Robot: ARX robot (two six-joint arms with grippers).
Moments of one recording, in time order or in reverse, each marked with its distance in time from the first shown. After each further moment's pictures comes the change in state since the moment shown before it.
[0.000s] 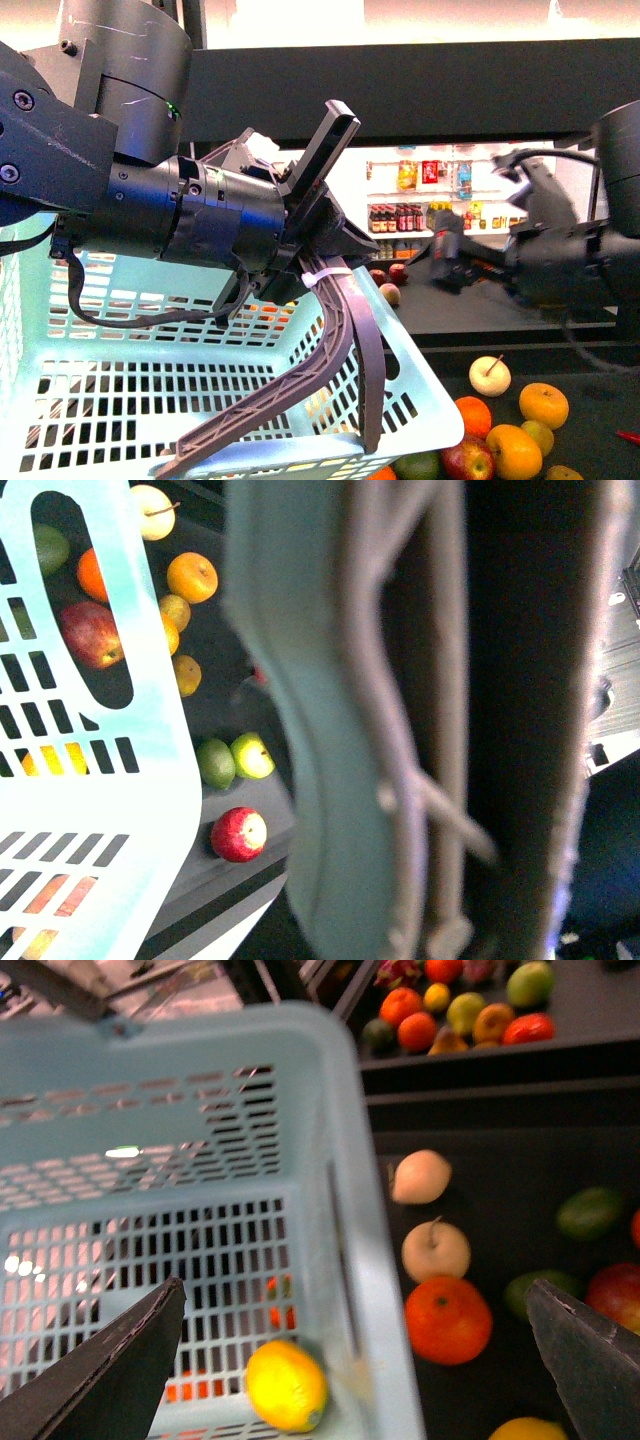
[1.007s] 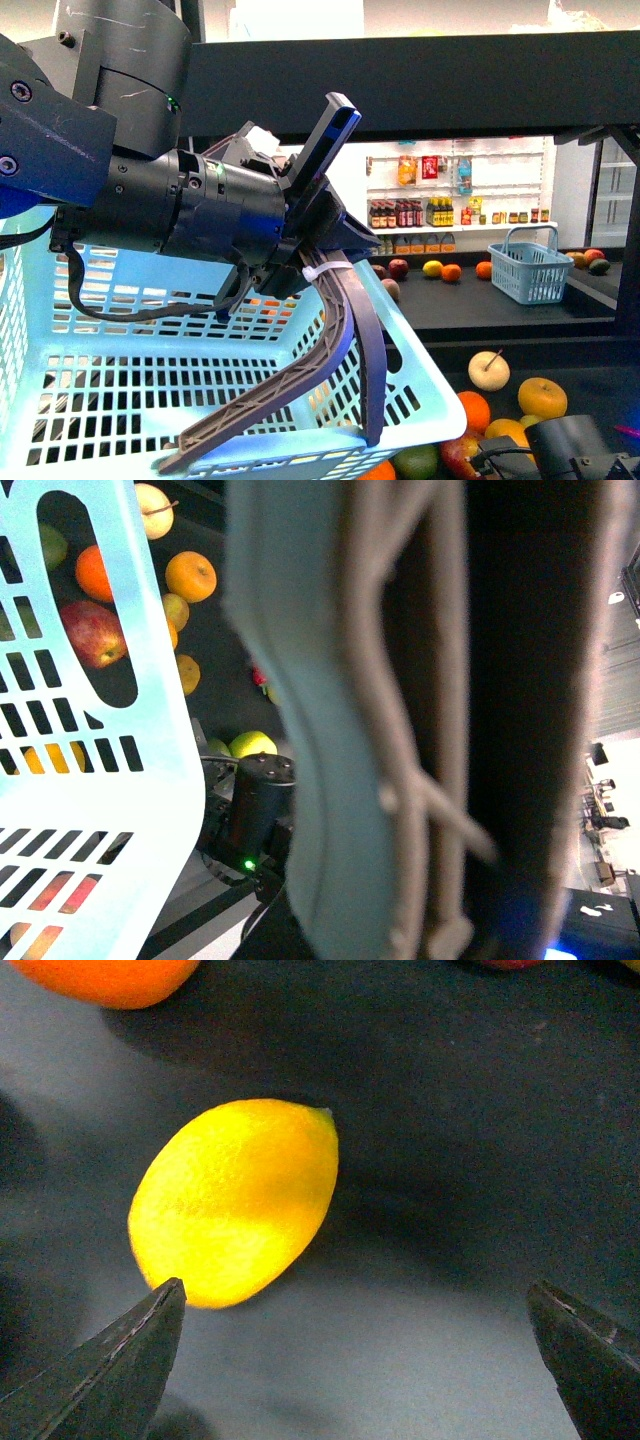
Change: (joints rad) left arm 0.000 0.000 0.000 0.000 0.000 0.000; right arm -0.037 0.761 0.247 -0.063 0.268 -0.384
